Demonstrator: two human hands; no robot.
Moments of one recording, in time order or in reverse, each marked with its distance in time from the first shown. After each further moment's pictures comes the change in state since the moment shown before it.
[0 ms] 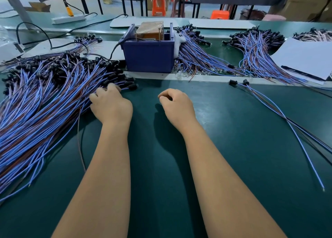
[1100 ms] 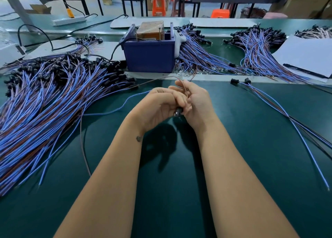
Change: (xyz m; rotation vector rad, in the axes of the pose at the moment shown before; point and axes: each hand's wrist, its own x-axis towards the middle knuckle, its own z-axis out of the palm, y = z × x) left_hand -0.037 0.052 0.000 -1.466 -1.162 0.352; right_hand 0.012 0.004 -0.022 1.215 0.031 0.350
